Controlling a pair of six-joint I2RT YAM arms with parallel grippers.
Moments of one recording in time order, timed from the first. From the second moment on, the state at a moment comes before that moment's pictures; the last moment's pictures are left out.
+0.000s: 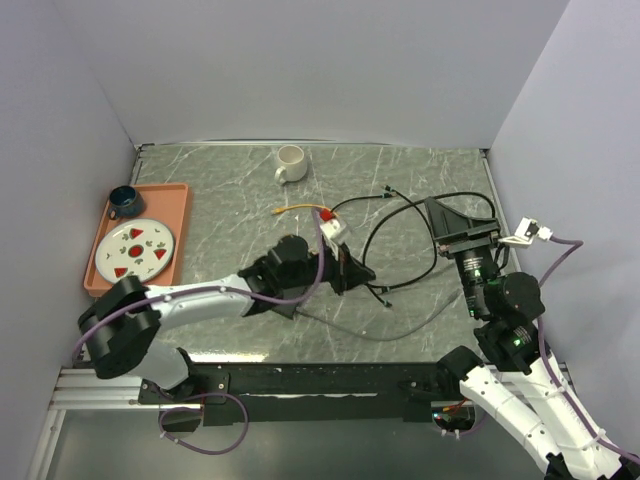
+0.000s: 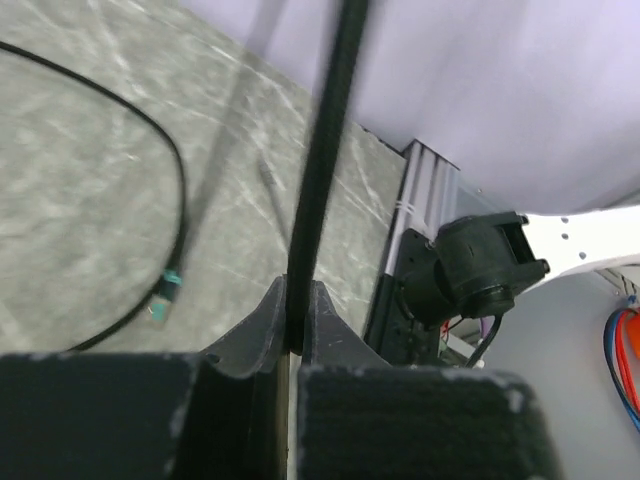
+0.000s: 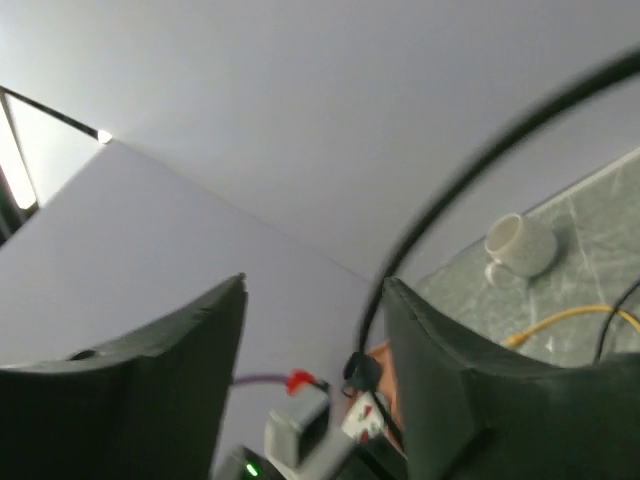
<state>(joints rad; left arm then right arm) -1.01 1.47 0.81 0.58 0.31 -0.46 0.54 0.43 0.70 0.07 0.36 1.00</state>
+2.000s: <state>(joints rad) -0.68 1.36 1.12 0.25 1.11 -0.41 0.54 0.86 0.72 -0.01 -0.88 0.28</state>
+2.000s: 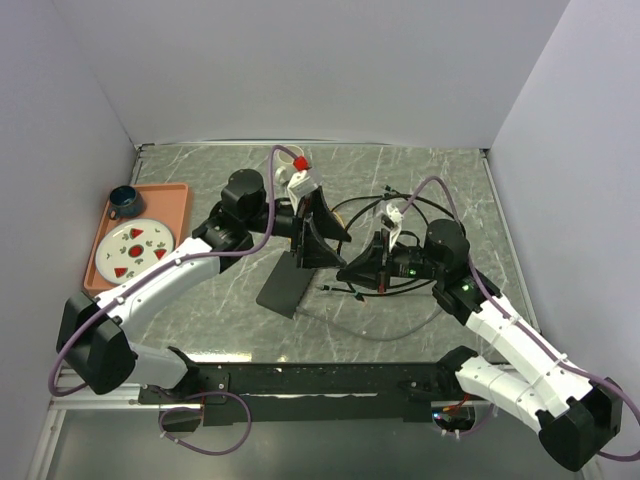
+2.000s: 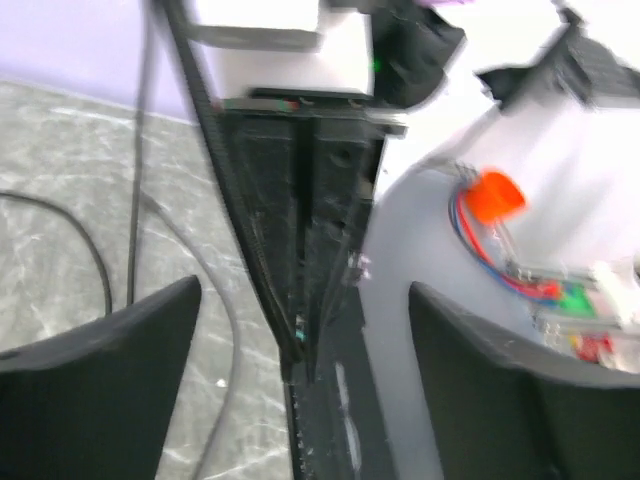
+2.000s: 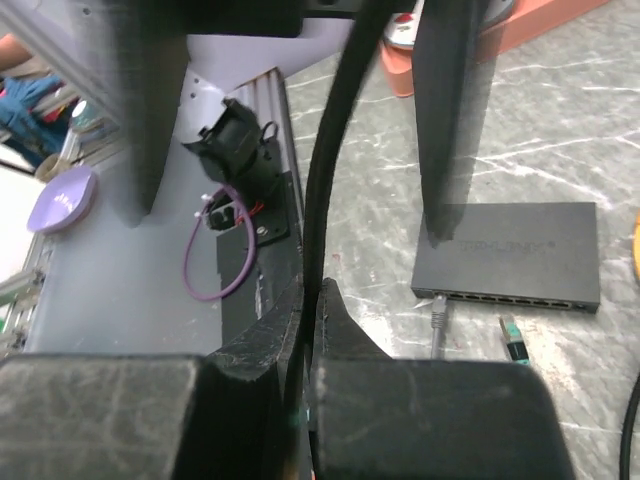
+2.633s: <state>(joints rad) -0.67 1.24 0.97 0.31 0.59 -0.46 0.53 0.68 0.72 -0.06 -0.10 0.51</state>
